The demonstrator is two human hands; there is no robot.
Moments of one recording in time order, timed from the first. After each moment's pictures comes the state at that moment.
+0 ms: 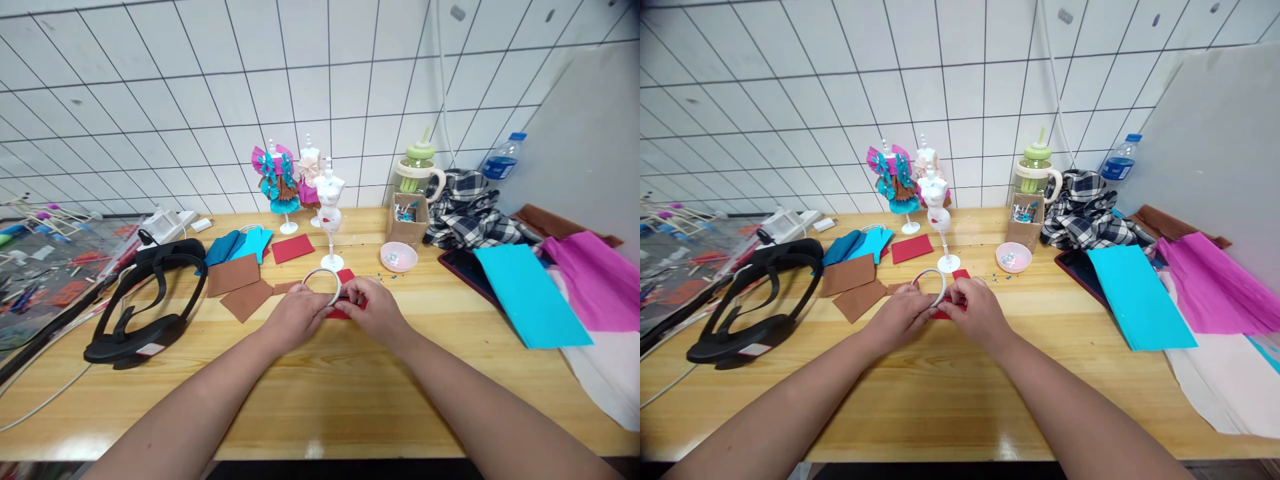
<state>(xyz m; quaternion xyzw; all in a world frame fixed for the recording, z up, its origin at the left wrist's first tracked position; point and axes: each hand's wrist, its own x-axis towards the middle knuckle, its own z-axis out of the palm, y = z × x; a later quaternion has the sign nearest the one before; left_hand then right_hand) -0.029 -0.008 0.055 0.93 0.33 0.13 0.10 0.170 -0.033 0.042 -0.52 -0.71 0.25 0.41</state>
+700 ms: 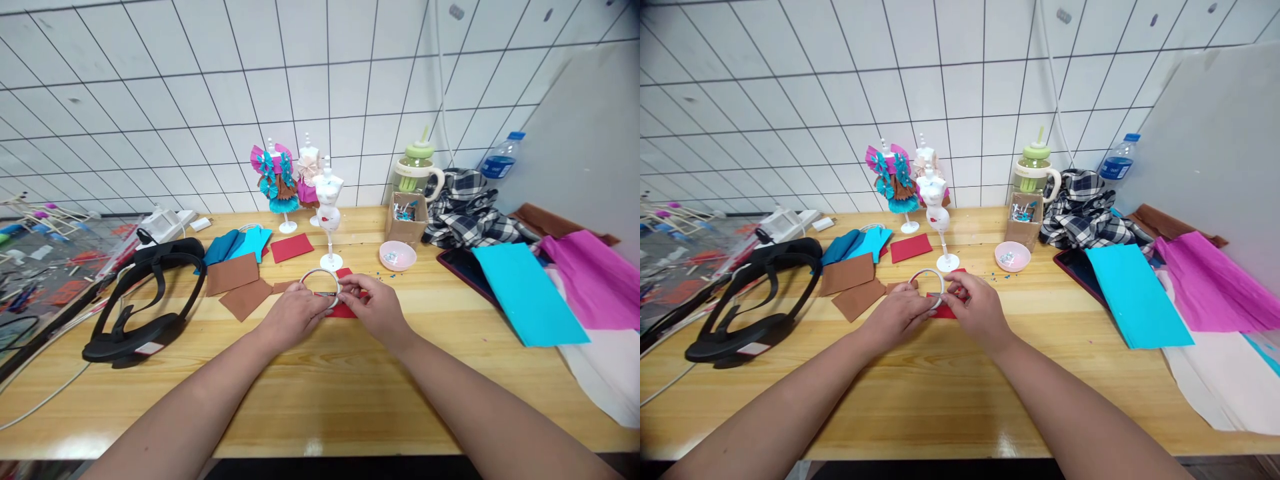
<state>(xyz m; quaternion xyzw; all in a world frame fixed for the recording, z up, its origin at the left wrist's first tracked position) -0.032 -0.008 0.056 0.94 0.31 0.12 0.05 0.168 -0.034 0.041 -0.51 -0.66 0.28 0.48</state>
